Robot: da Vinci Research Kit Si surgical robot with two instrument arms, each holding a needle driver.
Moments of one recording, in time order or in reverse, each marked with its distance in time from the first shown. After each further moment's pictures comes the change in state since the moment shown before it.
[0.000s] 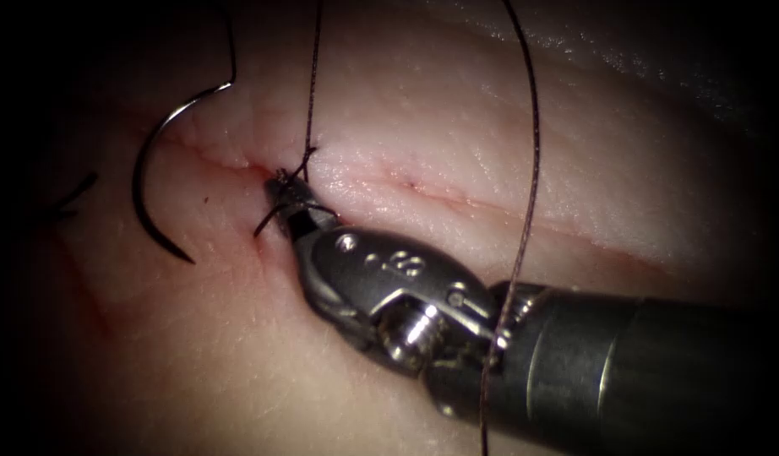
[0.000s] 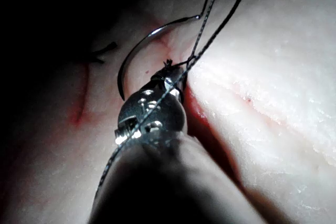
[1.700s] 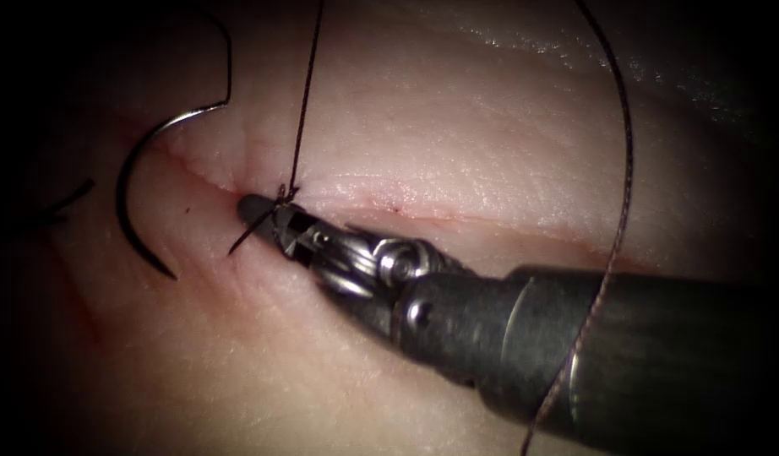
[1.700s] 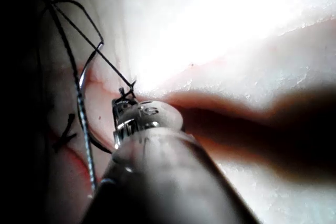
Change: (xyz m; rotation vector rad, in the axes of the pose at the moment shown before) right arm 0.001 0.002 0.001 0.321 -0.032 0.953; left arm 0.004 0.005 -0.004 -0.112 0.043 0.047
